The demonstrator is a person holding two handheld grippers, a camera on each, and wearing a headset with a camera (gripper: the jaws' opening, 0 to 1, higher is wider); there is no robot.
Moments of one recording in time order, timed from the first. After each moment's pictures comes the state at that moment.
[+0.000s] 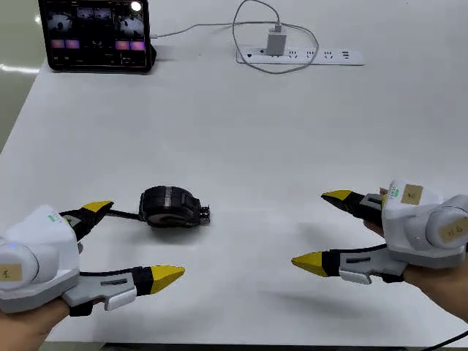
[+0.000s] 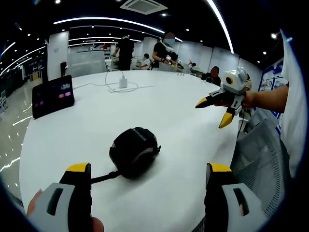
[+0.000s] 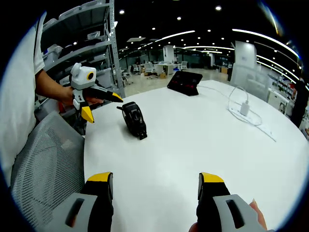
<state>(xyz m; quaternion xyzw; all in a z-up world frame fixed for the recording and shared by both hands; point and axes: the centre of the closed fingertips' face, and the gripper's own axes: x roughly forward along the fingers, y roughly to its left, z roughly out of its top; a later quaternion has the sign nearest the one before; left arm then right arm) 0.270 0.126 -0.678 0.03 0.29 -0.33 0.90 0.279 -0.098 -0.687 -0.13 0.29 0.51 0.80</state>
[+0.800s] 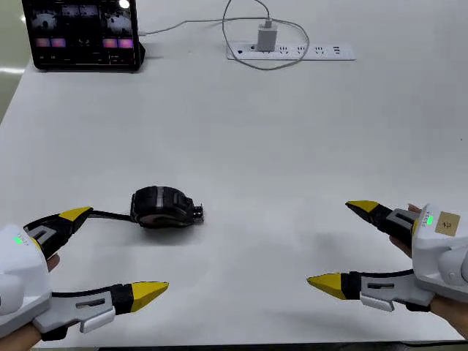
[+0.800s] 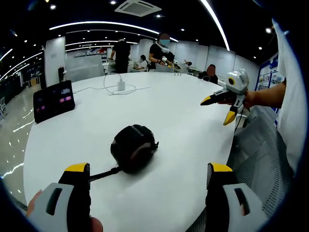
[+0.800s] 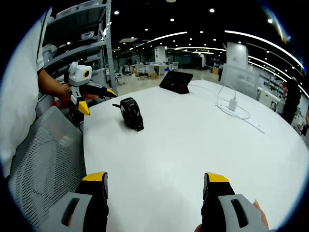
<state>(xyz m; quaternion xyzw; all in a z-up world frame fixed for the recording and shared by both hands) 0.255 0.131 -0.673 0.05 0.28 -0.34 0.90 0.256 -0.126 -0.686 -0.14 0.29 0.47 0.82</state>
